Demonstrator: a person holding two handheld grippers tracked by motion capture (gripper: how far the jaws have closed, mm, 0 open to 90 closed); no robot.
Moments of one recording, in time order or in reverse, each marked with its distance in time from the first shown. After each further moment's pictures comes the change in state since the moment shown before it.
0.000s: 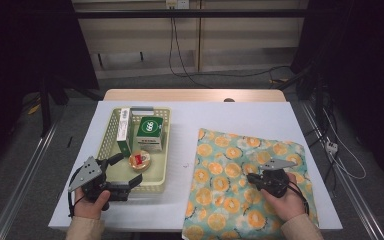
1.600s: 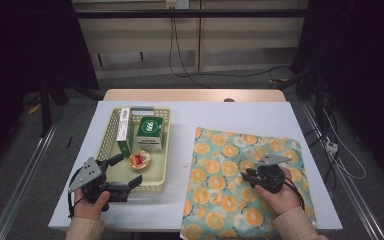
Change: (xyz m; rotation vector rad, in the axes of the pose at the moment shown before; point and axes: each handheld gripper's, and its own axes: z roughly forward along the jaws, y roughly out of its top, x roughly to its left) left arm -0.001 -0.001 -0.001 0.000 -0.008 0.000; right arm 0.002 0.013 0.011 0.009 0.001 -0.003
